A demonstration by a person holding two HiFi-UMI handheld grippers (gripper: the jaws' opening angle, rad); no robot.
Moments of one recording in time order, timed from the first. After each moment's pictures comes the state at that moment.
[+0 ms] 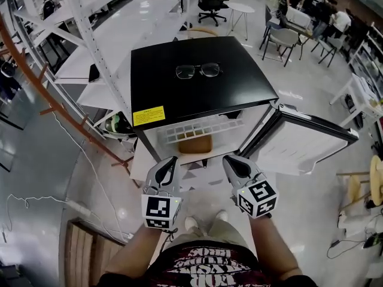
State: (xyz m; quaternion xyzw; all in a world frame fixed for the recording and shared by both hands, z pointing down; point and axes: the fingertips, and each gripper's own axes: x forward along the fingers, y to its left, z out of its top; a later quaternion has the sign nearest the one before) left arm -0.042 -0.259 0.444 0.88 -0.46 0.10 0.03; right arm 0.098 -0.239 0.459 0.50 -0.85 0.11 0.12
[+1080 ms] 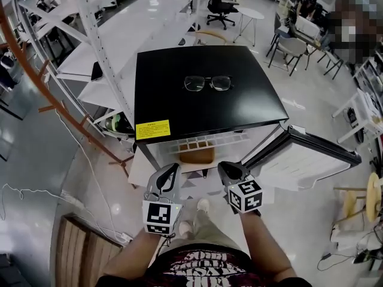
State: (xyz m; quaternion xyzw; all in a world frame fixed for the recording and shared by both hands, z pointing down) left arm -0.044 -0.285 0.455 0.87 -0.47 0.09 0.04; right arm 0.102 -0.293 0.541 0.50 -0.83 0.19 0.18
